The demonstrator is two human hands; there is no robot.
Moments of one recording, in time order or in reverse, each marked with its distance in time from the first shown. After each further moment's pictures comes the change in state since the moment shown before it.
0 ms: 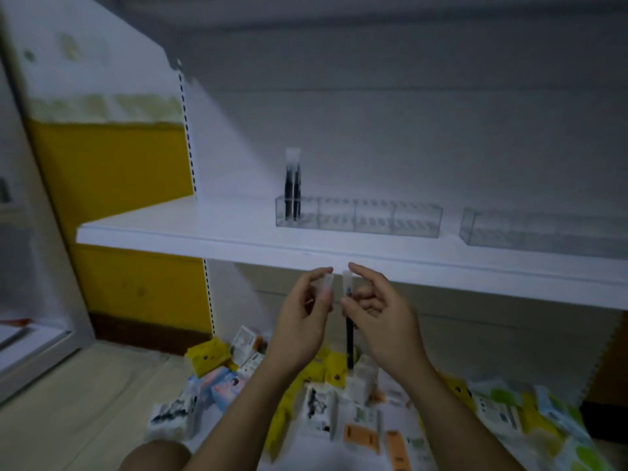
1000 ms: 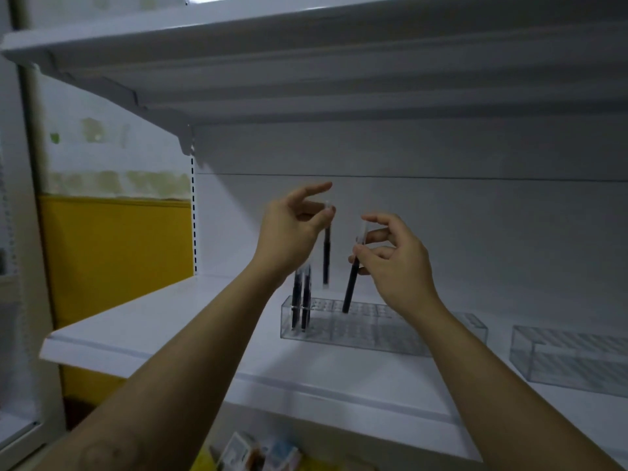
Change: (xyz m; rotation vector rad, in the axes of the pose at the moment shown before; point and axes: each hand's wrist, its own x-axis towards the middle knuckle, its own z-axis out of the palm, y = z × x) left_hand 0.238 0.120 -0.053 0.183 0.098 0.270; right_hand 0.222 -0.083 0.001 -0.041 0.073 -0.262
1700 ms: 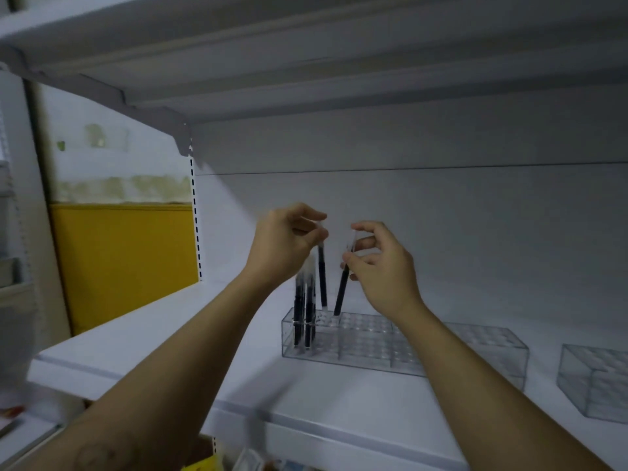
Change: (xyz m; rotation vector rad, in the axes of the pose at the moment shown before) left_hand 0.031 -0.051 0.002 0.336 -0.025 0.017; right_hand 0.040 0.059 0.031 -0.019 -0.024 0.009
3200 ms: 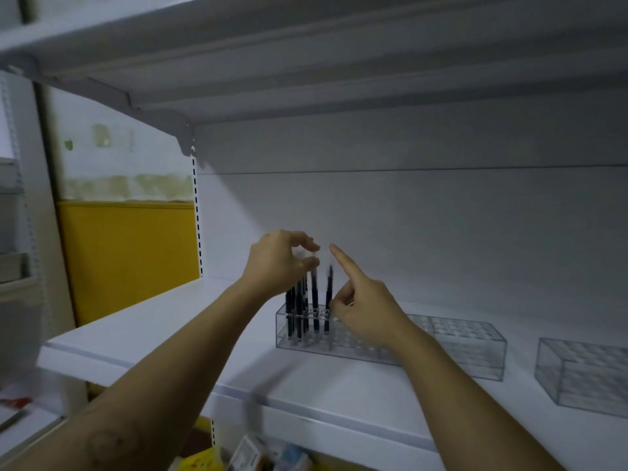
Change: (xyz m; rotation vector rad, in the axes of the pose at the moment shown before) left_hand -0.012 -0.015 0.011 0.357 -0.160 -0.122; right_hand -0.040 0.000 -0.011 -0.265 -0.440 0.139
